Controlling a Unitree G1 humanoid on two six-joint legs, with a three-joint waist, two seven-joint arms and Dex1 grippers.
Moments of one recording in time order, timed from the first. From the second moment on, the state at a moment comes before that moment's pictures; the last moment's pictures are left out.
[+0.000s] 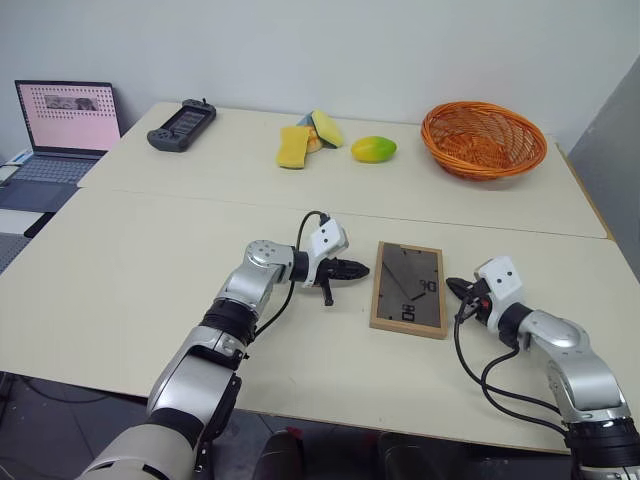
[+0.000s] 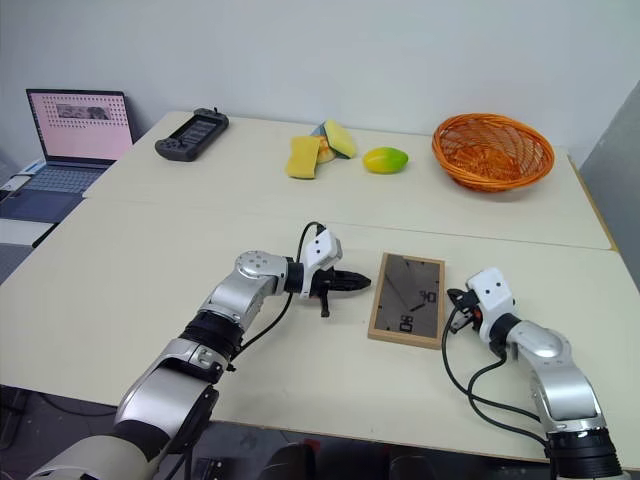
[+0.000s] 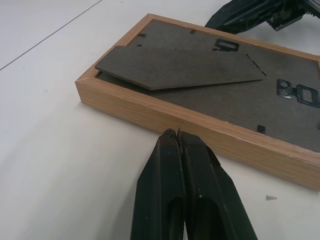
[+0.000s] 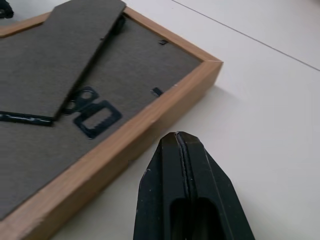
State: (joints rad) left arm -0.84 0.30 -0.26 0.68 -0.11 0.12 -1.15; right arm -0.14 -0.52 -0.03 -0.15 0.19 0.41 0.54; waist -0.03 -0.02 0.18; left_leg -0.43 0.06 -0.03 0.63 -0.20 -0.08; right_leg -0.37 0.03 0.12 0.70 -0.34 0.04
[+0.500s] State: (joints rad) left arm -0.79 0.31 -0.25 0.58 -0.11 0.18 -1.14; right arm -0.17 -0.47 -0.01 -0.16 0.17 0.45 0.51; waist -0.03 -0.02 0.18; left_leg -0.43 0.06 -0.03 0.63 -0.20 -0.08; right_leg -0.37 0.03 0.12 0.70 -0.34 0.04
